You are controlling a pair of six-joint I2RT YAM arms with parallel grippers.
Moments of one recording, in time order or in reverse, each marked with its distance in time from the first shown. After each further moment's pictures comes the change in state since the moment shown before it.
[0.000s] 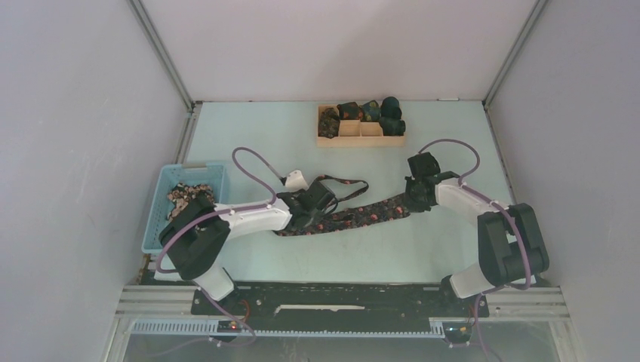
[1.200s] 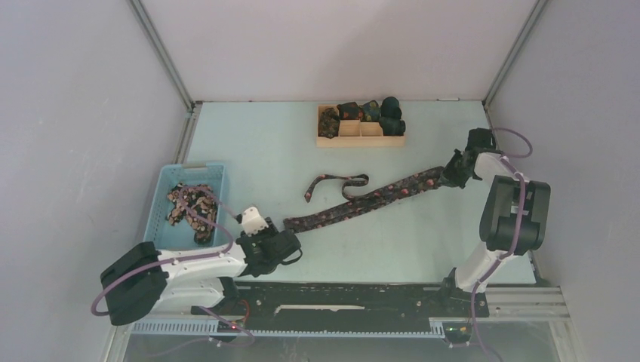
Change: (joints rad) left arm -0.143 -0.529 -0.505 -0.099 -0.349 -0.235; right arm -0.464 0.240 0.265 -0.011 -0.274 0.010
